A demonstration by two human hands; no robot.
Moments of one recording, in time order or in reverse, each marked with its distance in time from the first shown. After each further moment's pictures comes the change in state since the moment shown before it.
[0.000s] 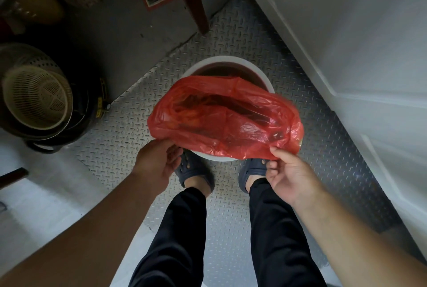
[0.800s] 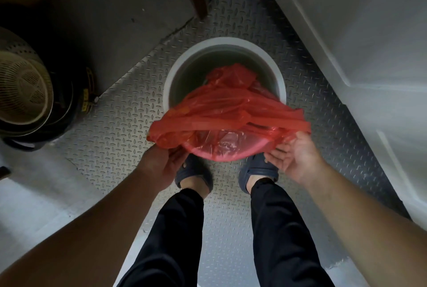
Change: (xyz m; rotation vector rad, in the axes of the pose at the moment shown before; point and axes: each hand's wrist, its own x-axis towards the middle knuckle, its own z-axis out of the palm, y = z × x) left_hand 0.062 -0.039 0.005 -0.227 -0.179 -0.043; right_hand 0.066 -0.018 -0.007 -0.271 0.056 -0.098
